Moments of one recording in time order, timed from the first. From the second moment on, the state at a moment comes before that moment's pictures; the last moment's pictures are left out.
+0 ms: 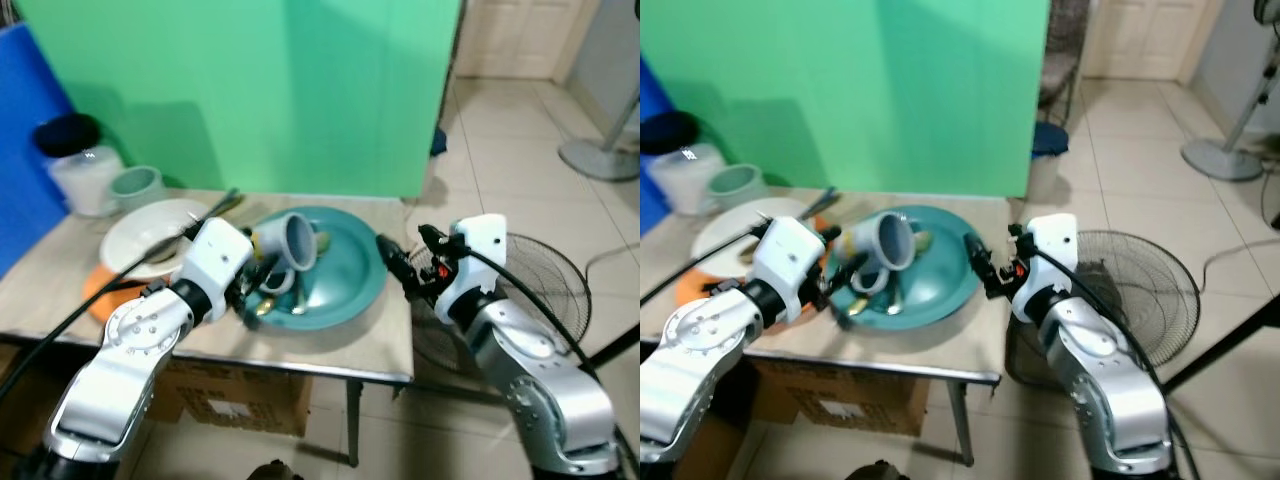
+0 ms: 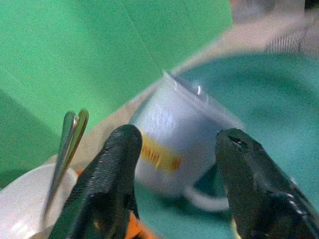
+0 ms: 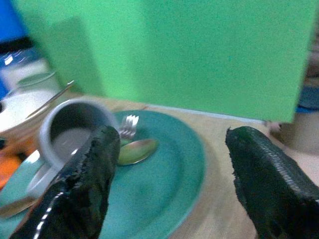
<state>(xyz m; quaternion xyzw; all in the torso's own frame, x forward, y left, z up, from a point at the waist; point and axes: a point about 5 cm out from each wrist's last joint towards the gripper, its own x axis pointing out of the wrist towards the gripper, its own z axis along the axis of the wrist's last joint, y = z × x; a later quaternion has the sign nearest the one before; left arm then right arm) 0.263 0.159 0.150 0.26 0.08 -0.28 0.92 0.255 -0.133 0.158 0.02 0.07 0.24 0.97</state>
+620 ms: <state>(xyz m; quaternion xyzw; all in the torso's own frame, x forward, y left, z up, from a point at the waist) 0.297 0.156 0.119 0.40 0.12 -0.34 0.84 0.248 -0.142 0.164 -0.06 0.10 0.35 0.93</state>
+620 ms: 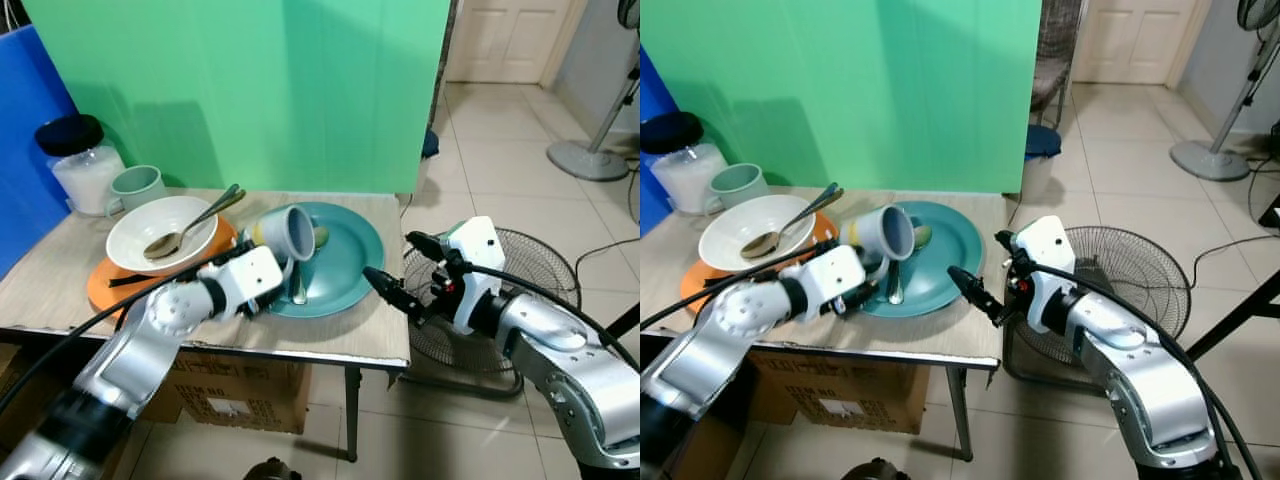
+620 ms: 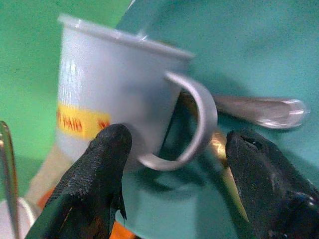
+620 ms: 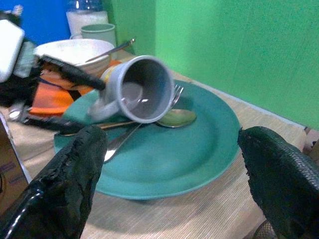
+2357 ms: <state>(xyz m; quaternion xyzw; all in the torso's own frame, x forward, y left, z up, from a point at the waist) 0.322 0.141 0.134 0.40 -0.03 -0.30 0.86 0.234 -0.140 0.164 -0.04 0.11 0.42 0.90</state>
